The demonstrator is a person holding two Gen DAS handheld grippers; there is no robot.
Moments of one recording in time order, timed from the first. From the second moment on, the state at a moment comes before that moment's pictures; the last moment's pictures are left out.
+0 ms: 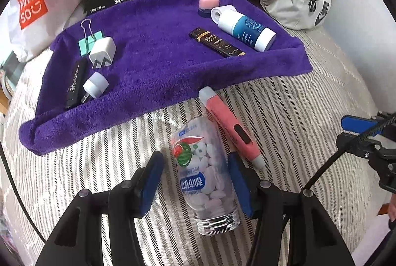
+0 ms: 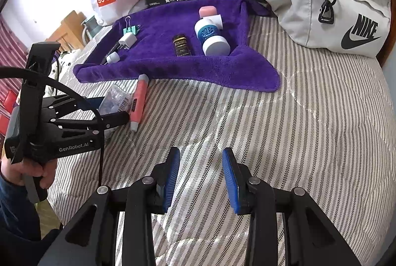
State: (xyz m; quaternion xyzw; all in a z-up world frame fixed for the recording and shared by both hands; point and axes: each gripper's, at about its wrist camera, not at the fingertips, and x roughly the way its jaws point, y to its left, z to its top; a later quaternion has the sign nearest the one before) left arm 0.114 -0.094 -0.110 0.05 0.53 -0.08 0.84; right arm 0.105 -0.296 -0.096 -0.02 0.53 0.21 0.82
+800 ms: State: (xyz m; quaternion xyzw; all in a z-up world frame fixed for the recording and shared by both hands) left arm 0.095 -0.047 -0.100 0.02 0.51 -0.06 0.86; right arm 0.118 -0.243 -0.099 -0.02 0.52 0.26 0.82
